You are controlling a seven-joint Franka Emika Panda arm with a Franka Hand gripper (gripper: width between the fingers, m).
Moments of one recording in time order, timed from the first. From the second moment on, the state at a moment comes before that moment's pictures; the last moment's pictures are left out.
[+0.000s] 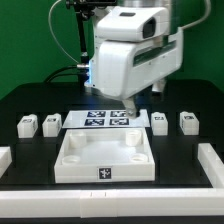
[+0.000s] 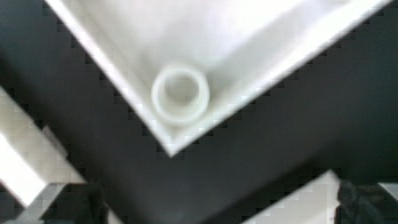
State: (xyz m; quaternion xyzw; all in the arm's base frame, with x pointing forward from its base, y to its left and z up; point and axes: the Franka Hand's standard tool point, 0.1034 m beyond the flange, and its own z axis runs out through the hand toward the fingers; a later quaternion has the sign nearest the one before) arm 0.535 0.037 0.107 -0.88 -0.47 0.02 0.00
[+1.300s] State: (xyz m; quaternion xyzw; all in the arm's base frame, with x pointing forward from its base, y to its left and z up) arm 0.424 -0.029 0.007 -0.69 -0.73 0.00 0.02
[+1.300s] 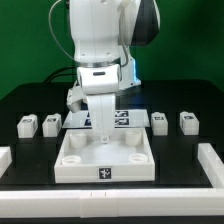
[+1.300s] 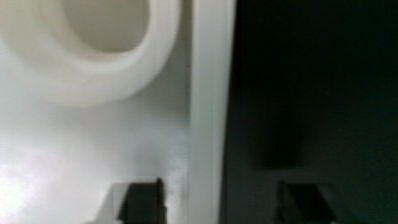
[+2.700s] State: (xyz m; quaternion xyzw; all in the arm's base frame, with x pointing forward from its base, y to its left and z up) arm 0.474 0.013 0.011 -0.69 -0.72 -0.02 0.02
